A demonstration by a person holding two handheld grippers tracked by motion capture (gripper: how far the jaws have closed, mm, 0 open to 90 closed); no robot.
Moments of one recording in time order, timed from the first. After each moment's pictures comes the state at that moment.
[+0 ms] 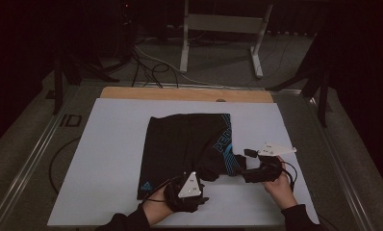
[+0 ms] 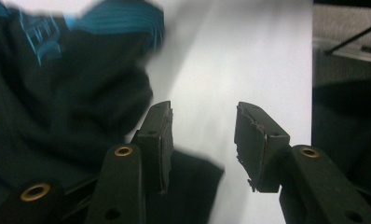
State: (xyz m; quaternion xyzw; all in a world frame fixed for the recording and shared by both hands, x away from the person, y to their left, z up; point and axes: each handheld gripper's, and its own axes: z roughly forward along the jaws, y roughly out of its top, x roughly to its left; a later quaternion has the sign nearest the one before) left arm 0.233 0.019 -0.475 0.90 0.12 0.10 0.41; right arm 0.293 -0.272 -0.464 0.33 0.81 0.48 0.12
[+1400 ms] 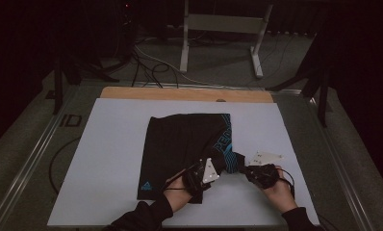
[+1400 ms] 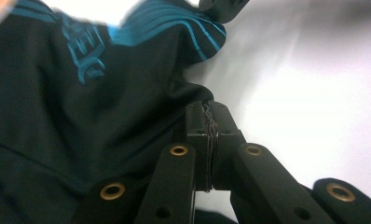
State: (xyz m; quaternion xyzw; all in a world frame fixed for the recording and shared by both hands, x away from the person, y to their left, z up) left arm 0.266 -0.023 -0.486 0.90 0.17 0.15 0.37; right arm 0.283 -0.266 -0.485 0.31 0.86 0.37 0.17
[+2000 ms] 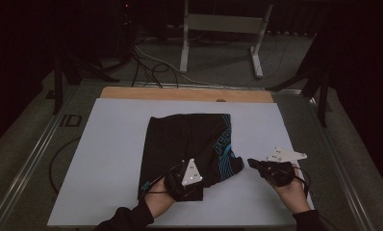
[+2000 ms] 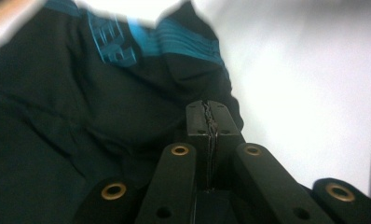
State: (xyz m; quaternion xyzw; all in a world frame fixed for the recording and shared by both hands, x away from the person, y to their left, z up) left arm 0.248 0.022 -0.462 0.89 0.18 0.14 0.38; right arm 0.275 -0.294 -0.454 0.34 0.83 0.41 0.18
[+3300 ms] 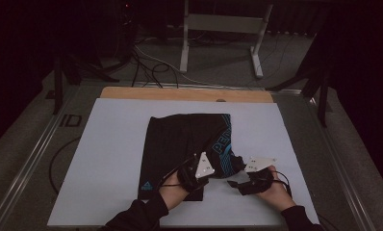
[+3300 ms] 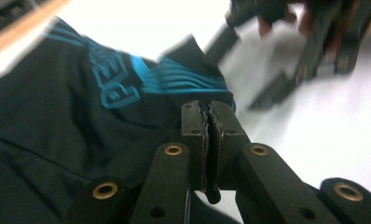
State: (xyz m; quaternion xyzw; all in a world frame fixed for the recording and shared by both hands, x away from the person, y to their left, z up) left arm 0.271 -0.008 -0.456 0.87 0.19 0.15 0.42; right arm 0.287 -0.260 -0.510 0.23 0.88 0.39 0.13
